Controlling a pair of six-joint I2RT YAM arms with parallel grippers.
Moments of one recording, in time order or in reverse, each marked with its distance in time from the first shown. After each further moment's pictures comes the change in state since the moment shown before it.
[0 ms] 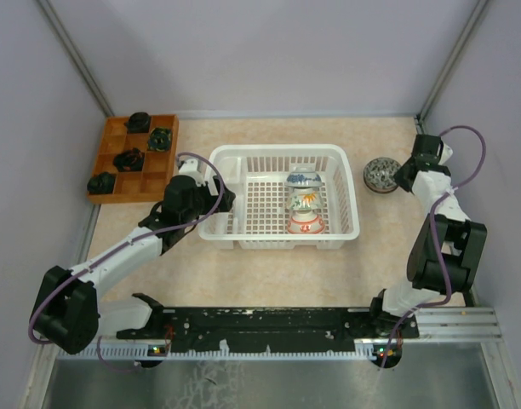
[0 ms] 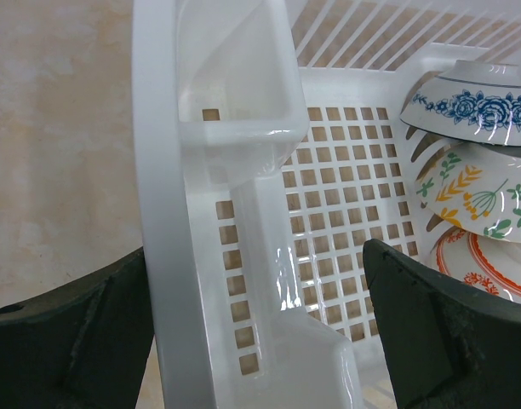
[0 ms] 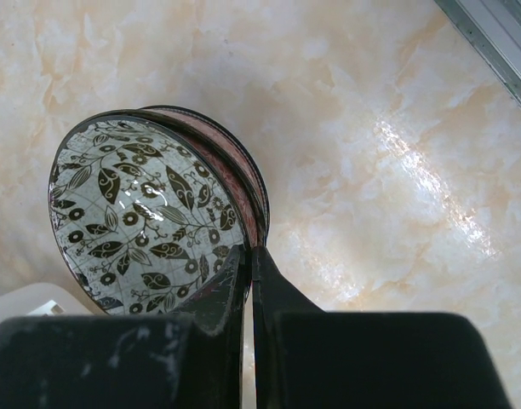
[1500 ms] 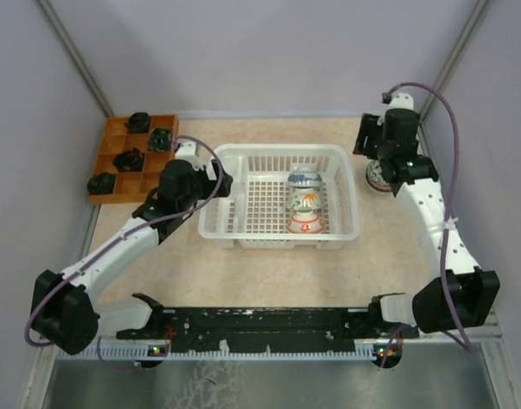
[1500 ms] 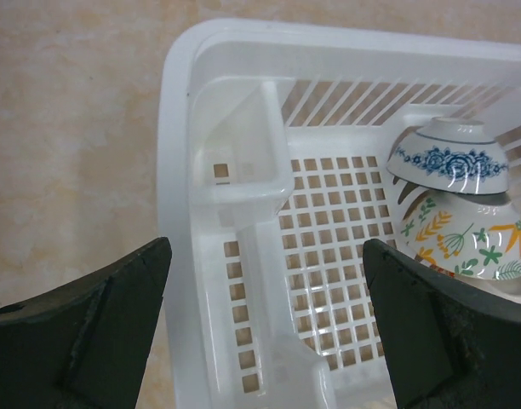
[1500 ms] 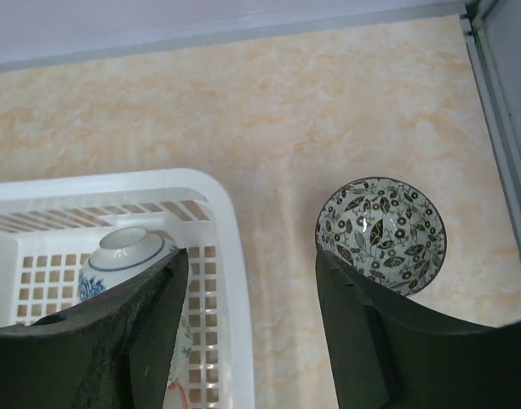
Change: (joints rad) left arm 0.001 0.000 0.157 -0.121 -0.051 0.067; right arm 0.329 -0.267 0.165 -0.007 0.003 -0.315
